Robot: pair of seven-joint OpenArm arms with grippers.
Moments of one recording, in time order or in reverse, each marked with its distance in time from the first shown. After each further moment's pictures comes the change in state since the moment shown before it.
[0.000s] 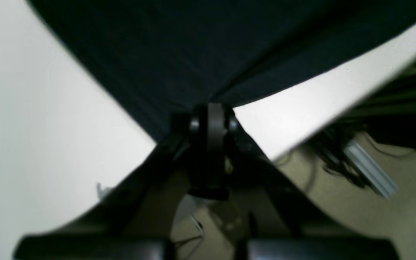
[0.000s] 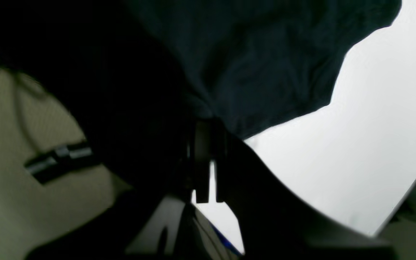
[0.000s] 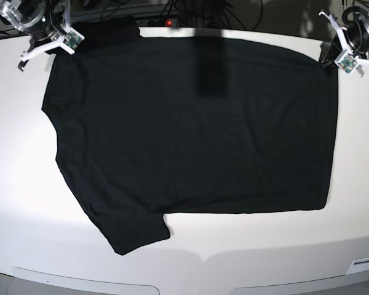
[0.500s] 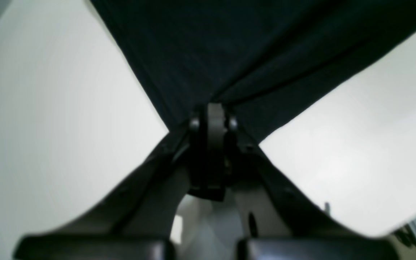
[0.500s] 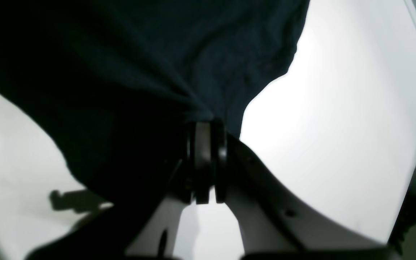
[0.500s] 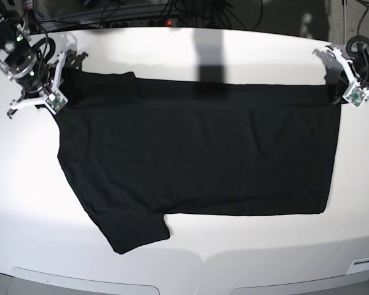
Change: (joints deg) left arm -9.9 1.0 0.1 -0.2 -0.1 3.5 1.8; right arm 20.2 0.0 -0.7 -10.1 12.0 3.5 6.0
